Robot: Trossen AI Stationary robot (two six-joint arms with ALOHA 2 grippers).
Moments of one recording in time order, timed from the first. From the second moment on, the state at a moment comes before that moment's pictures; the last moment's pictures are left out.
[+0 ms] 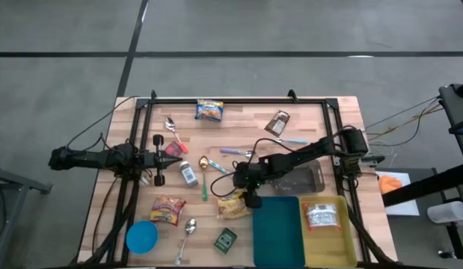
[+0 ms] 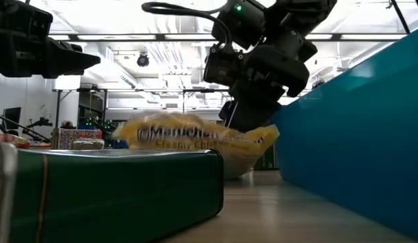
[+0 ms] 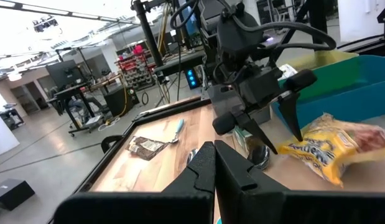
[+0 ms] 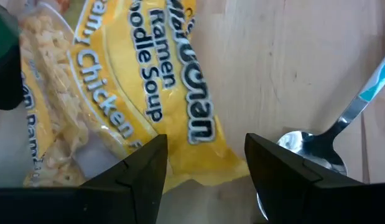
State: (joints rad) left arm -0.08 0.05 0.01 0.03 -0.13 0.34; right arm 0.12 1.93 1.15 -0.20 -0.19 0.13
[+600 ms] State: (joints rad) left arm -0.08 0.05 0.01 0.03 -0.13 0.34; right arm 0.12 1.93 1.15 -0.24 -0.19 0.12
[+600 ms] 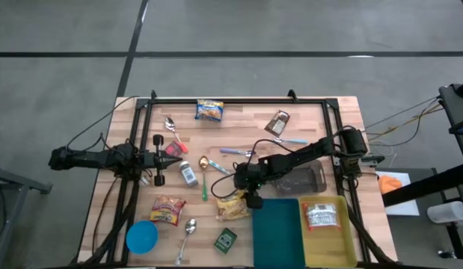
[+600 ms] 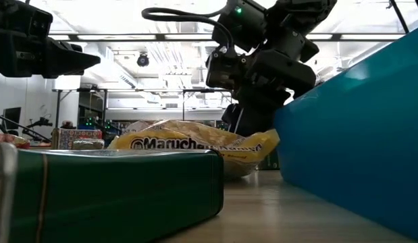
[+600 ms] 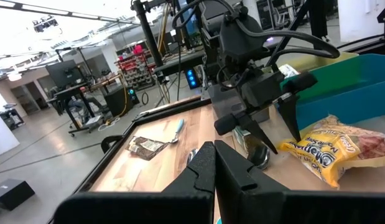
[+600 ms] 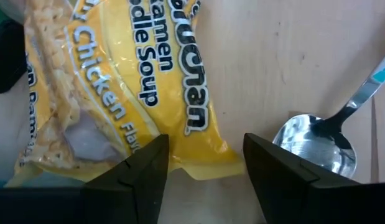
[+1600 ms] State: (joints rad) left arm -0.08 0.05 0.01 0.03 -0.13 0.34; right arm 0.12 1.91 1.17 -0.23 -0.18 0.10
